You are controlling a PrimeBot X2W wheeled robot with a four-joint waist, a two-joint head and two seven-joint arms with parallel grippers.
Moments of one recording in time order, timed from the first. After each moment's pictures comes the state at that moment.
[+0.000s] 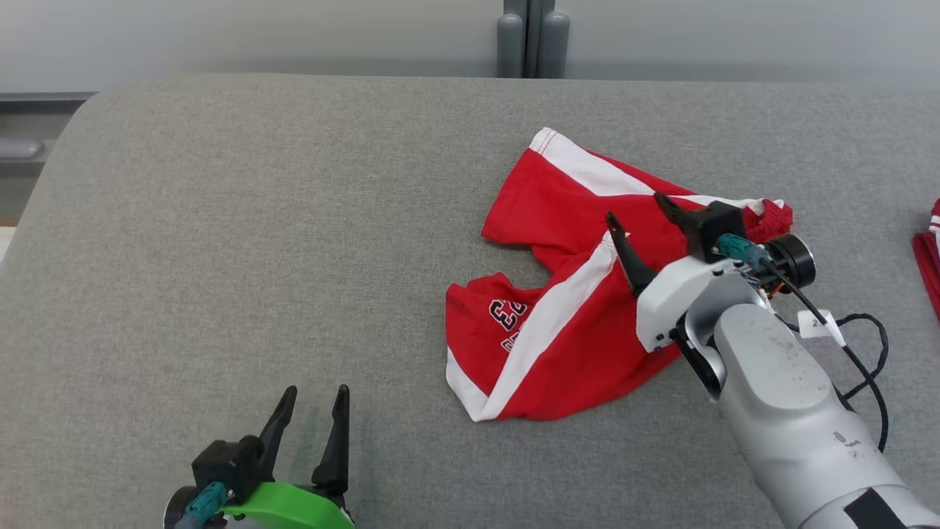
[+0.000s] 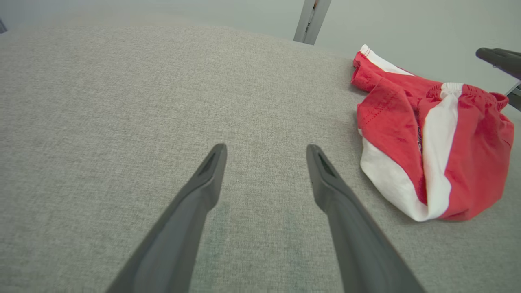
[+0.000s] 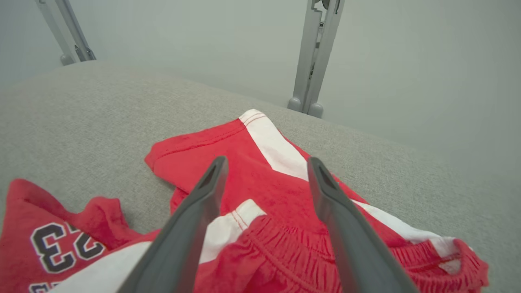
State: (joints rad) left arm -0.04 0.11 -0.26 0.34 -0.40 -0.13 -0.26; right arm -0.67 -0.05 0.20 0.80 0.07 0.13 -0.23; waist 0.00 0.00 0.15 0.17
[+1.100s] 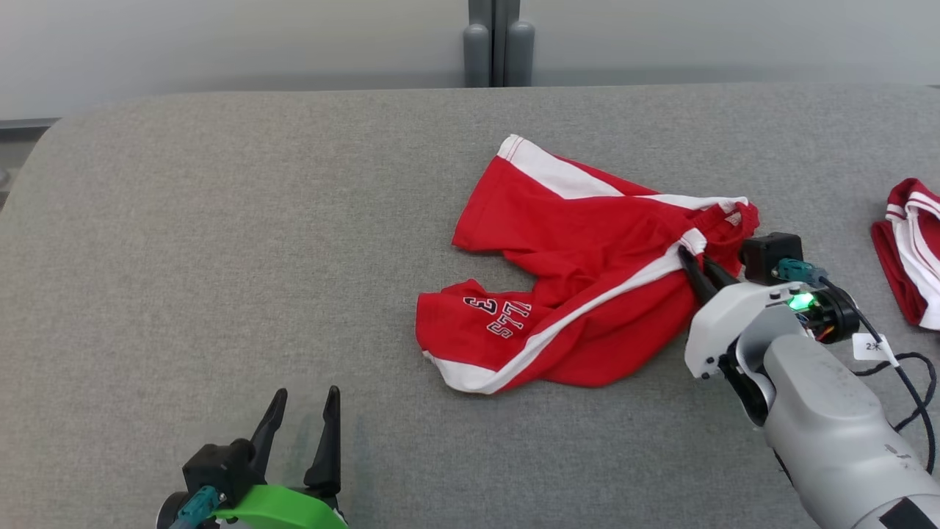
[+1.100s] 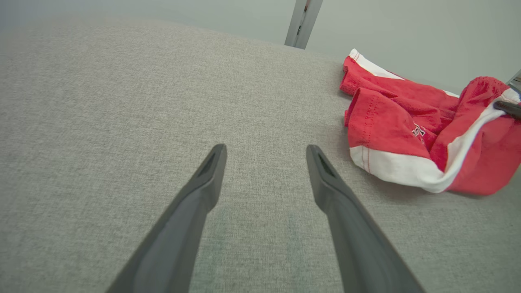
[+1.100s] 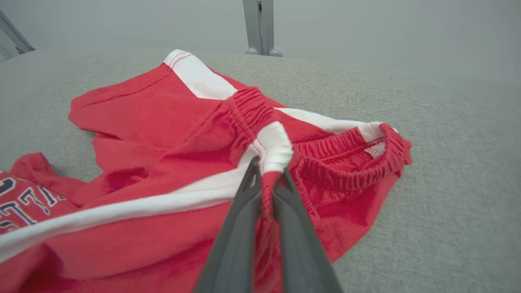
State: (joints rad) left arm -0.03 0.10 -0.23 0.34 -0.40 -0.13 -0.26; right arm -0.70 -0.15 0.33 1.00 0.36 0.13 -0.24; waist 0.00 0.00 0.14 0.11
